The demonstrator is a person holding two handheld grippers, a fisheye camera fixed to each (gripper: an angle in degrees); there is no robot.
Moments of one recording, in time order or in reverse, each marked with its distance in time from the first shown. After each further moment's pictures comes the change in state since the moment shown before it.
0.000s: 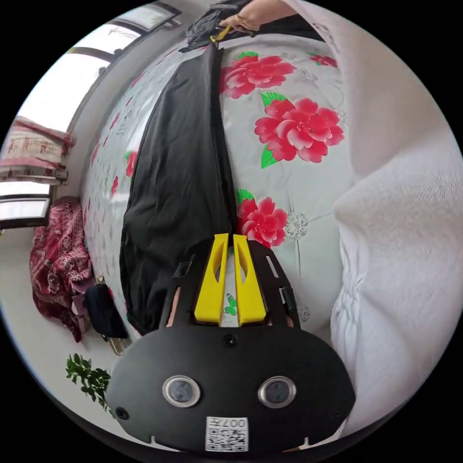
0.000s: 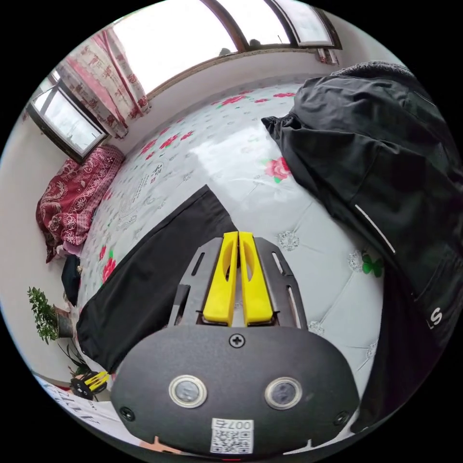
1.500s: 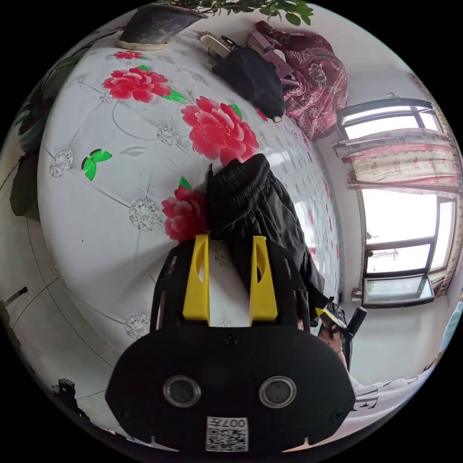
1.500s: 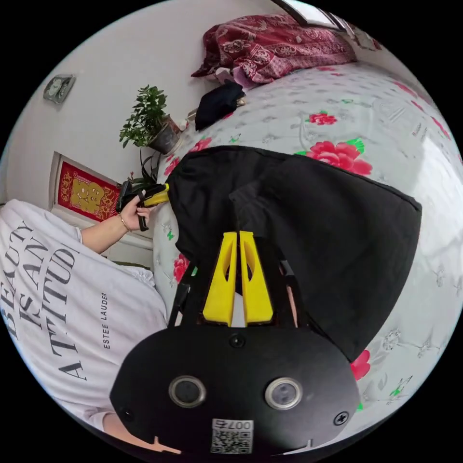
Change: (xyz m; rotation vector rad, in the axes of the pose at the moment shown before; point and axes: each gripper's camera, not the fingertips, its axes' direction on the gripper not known) left arm -0.344 0.461 -0.020 0.470 0.575 -1.991; right arm -0.362 0.286 0.102 -0.705 -0.537 -0.945
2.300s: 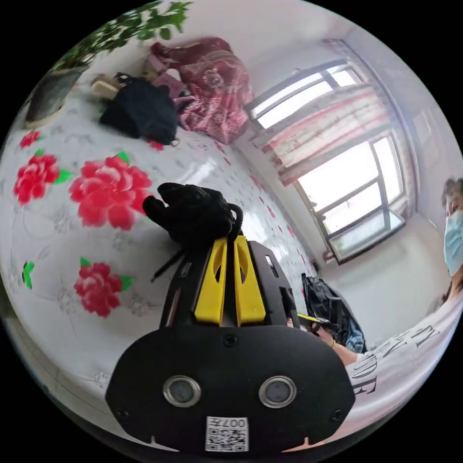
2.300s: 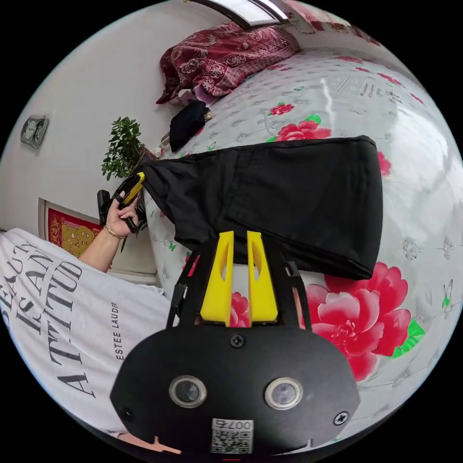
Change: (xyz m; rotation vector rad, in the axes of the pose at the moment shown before) left arm 0.081 0.025 -0.052 0.079 0.273 0.492; right arm 0.034 0.066 -0.010 0.230 0.053 0.249
